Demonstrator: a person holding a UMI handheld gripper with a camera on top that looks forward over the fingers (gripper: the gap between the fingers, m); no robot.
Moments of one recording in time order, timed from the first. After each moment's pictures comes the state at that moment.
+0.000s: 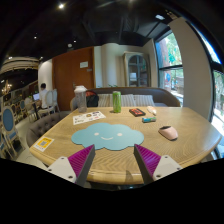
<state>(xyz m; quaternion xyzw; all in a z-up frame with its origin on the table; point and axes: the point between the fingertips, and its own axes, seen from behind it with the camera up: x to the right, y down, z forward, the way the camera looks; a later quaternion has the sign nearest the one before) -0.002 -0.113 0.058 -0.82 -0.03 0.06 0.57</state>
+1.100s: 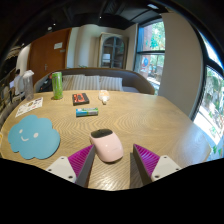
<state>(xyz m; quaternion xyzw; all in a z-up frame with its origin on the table) 0.267 0.010 -0.006 -0.87 0.03 -0.07 0.48</state>
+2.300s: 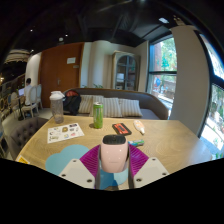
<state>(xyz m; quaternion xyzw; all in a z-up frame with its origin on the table) 0.057 0.012 0.124 -0.83 0.00 -0.04 0.56</state>
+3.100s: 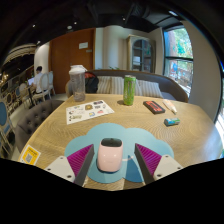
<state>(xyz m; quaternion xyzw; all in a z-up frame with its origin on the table) -0.066 0.023 0.016 -0.87 -0.05 0.03 0.49</state>
